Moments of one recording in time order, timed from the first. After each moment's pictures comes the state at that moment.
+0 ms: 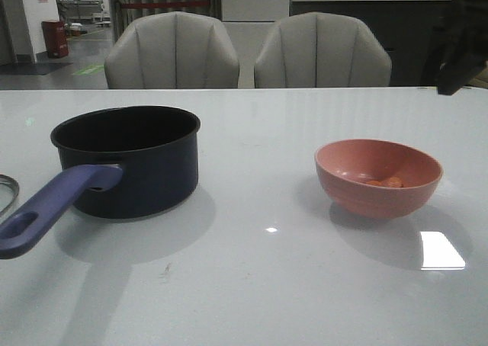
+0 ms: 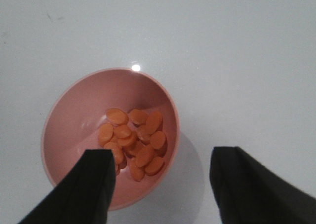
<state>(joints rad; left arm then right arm) -0.34 0.02 -0.35 -0.05 0.48 0.04 0.15 1.33 -0.83 0.24 0.33 0.00</state>
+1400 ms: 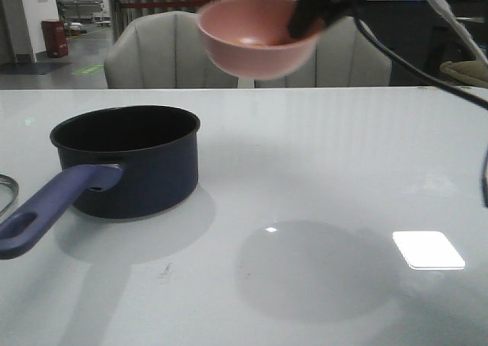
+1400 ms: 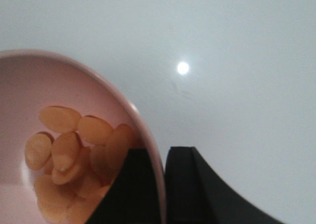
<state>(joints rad) -0.34 0.02 -0.35 -0.05 0.48 0.05 0.42 1.82 -1.66 0.26 0.65 -0.12</state>
